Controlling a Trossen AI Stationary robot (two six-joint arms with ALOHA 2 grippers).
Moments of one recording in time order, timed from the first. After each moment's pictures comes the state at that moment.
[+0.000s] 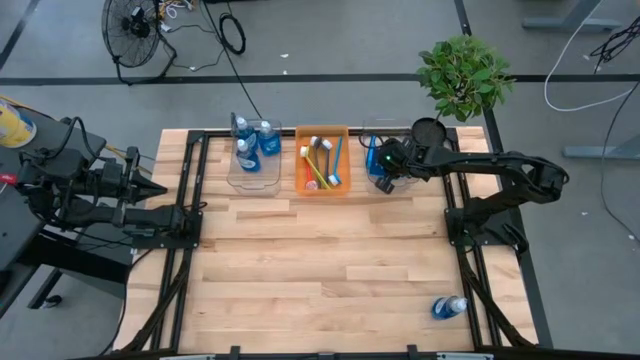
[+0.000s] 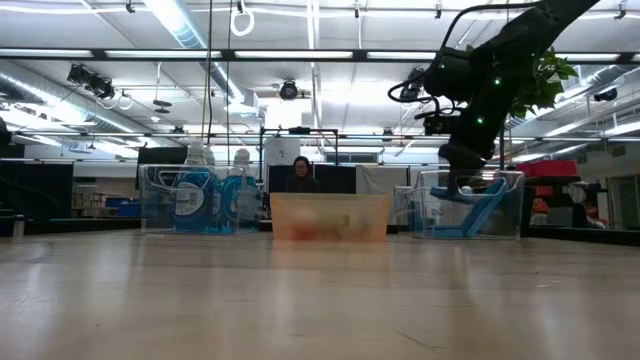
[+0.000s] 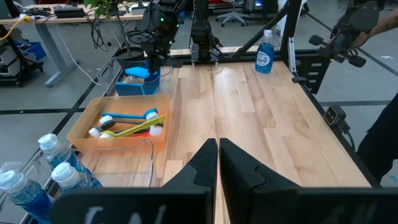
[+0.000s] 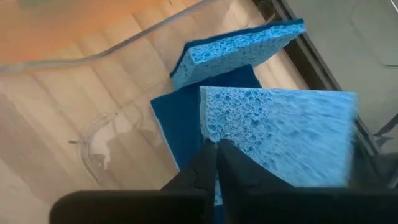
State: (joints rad) left arm -0.01 0.25 1.21 -1.26 -0.04 0.04; right arm -0.47 1.36 0.76 -0.46 0.32 0.00
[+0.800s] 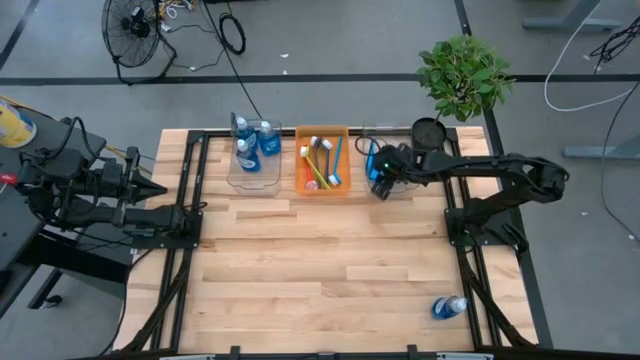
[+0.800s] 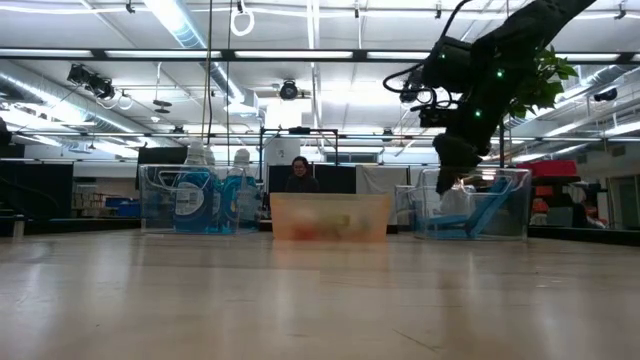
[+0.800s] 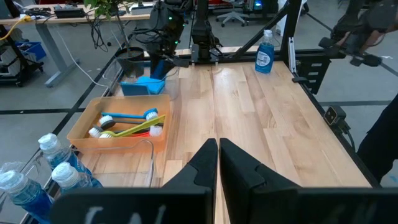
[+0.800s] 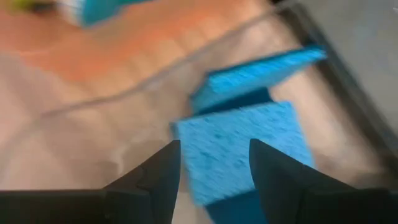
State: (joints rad) left arm -0.01 0.25 1.21 -1.26 -0.04 0.04; right arm -0.38 1.36 0.76 -0.44 0.29 0.07
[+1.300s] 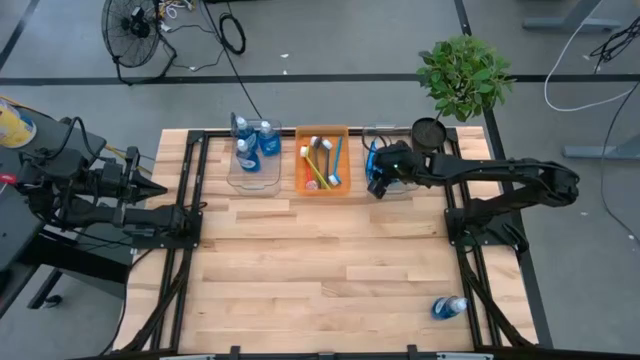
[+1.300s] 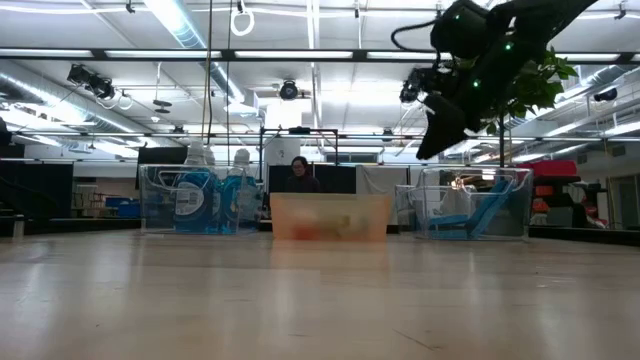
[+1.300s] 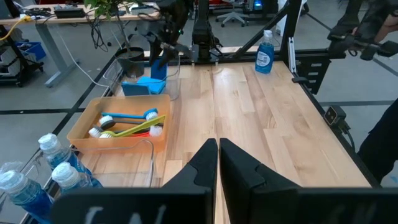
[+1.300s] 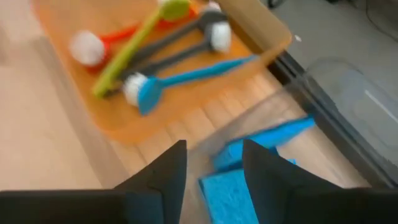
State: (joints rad) left arm -0.01 0.25 1.21 -1.26 -0.04 0.04; right arm -0.31 1.24 0.76 -0.31 0.29 0.09
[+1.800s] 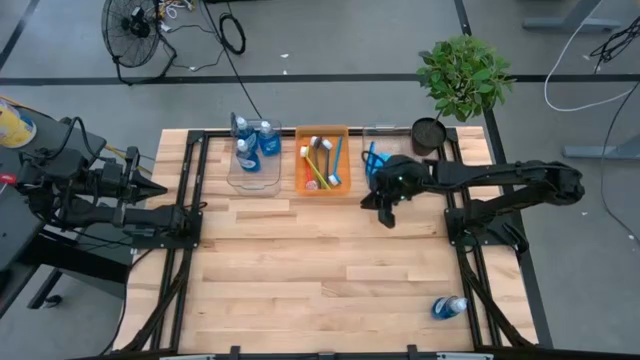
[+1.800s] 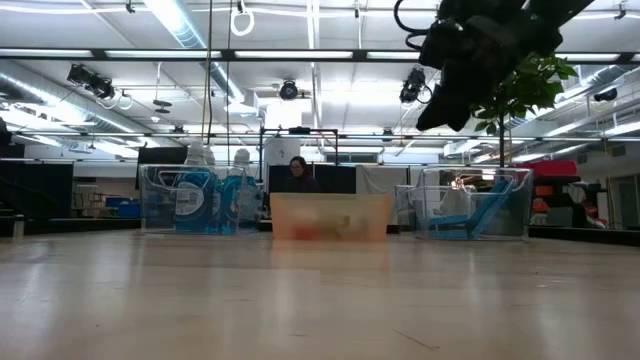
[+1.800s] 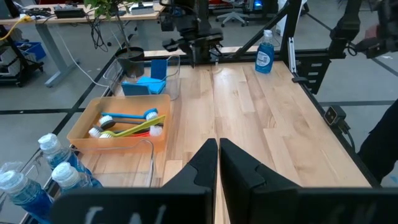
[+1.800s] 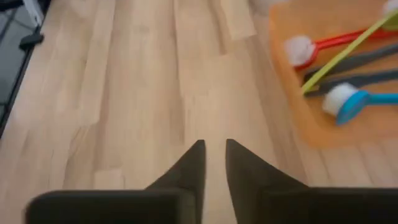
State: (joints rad) left arm -0.01 0.25 1.21 -1.26 -0.04 0.04; right arm -0.19 1.19 0.76 -0.31 -0.24 0.09
